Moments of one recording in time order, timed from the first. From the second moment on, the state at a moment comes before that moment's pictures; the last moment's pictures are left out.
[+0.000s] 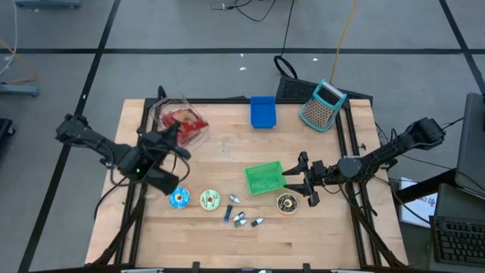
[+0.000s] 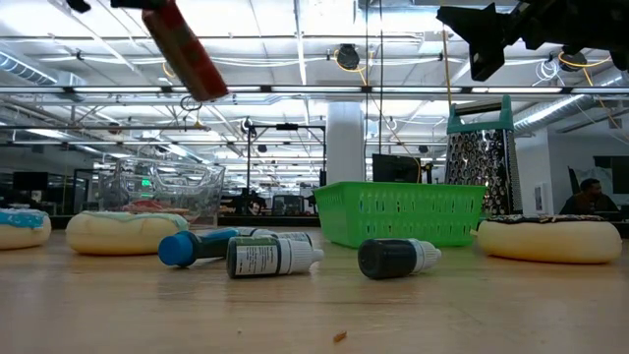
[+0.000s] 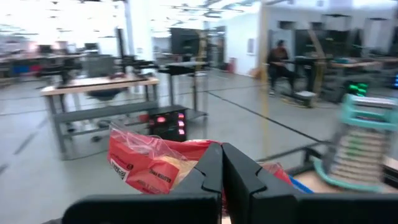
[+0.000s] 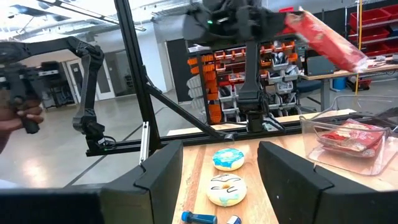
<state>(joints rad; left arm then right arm) -0.44 1.12 1.03 -1.21 -1.57 -1.33 0.39 1.07 0.27 0.96 0.26 0.15</state>
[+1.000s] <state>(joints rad) 0.03 1.12 0.63 -1.34 -1.33 -1.92 0.39 1.07 0.27 0.96 0.26 0.14</state>
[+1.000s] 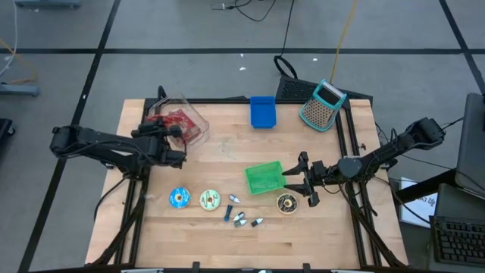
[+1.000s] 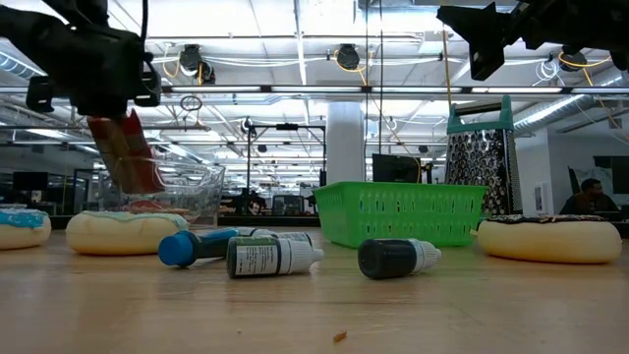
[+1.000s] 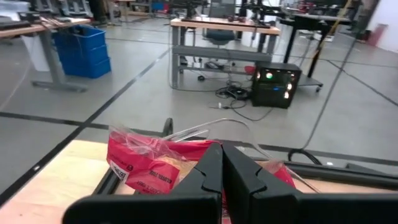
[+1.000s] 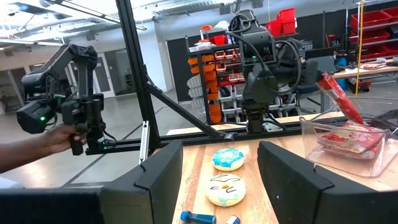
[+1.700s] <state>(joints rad) 0.28 1.12 0.62 -0.88 -1.17 -1.54 0.39 1.07 0.27 0.96 0.26 0.14</state>
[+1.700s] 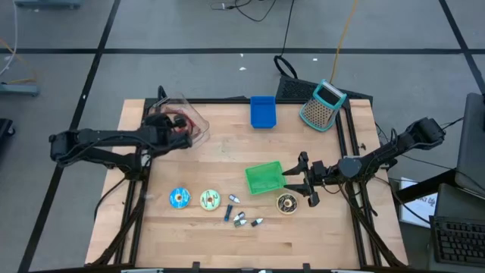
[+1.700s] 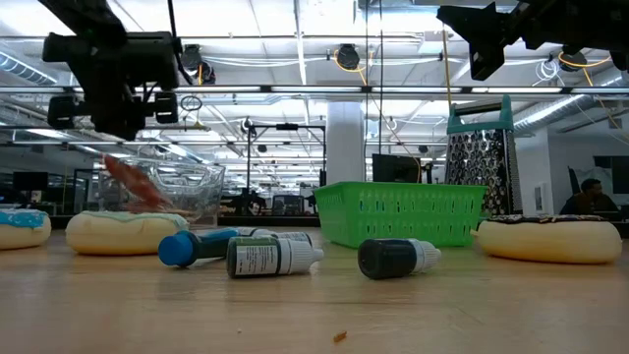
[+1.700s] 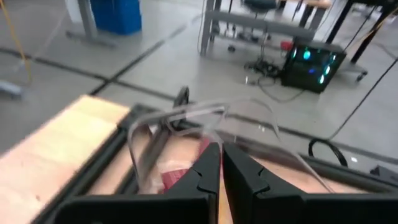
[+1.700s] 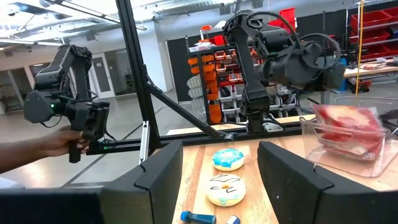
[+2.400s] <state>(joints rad) 0.23 1.00 0.72 -0.53 -0.44 -0.58 0.39 1.07 0.27 0.95 0.26 0.14</state>
